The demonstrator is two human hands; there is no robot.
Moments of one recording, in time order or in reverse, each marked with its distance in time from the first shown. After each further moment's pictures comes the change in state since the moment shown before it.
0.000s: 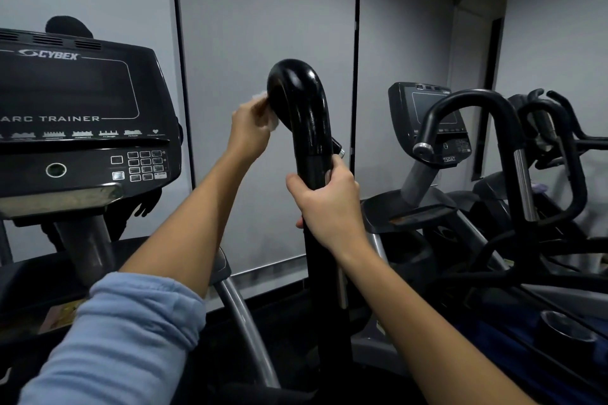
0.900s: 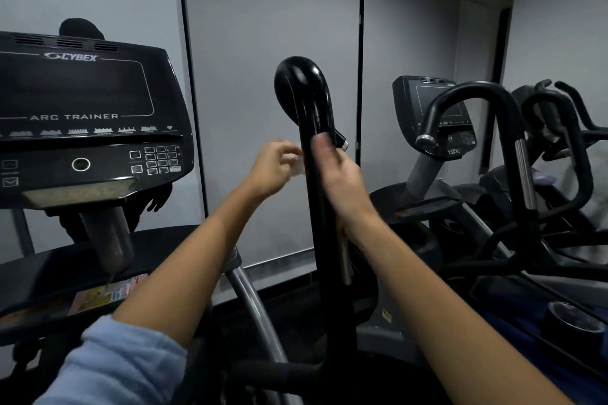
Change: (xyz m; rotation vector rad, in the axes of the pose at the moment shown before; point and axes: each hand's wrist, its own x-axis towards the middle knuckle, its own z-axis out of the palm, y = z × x) left_hand -0.069 0.019 0.003 0.026 -0.310 -0.150; right_hand 0.003 0.002 -0.008 0.211 -0.094 0.213
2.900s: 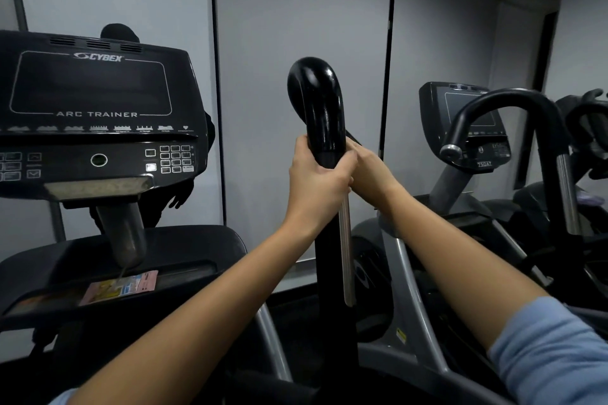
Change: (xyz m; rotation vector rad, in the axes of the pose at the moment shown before) left_hand -0.038 0.071 0.049 -0.526 0.401 -0.055; right_hand 0.118 0.055 -0.041 -1.231 -0.159 -0.837
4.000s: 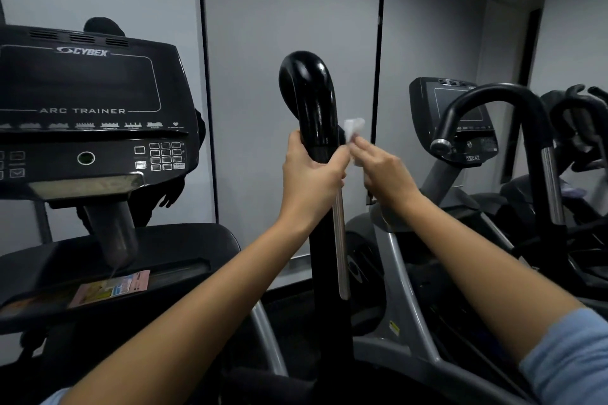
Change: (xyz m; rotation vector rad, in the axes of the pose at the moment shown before) left_hand -0.006 0.010 -0.001 -0.020 -0.028 -0.008; right_hand -0.030 0.027 0.000 0.101 0.143 0.117
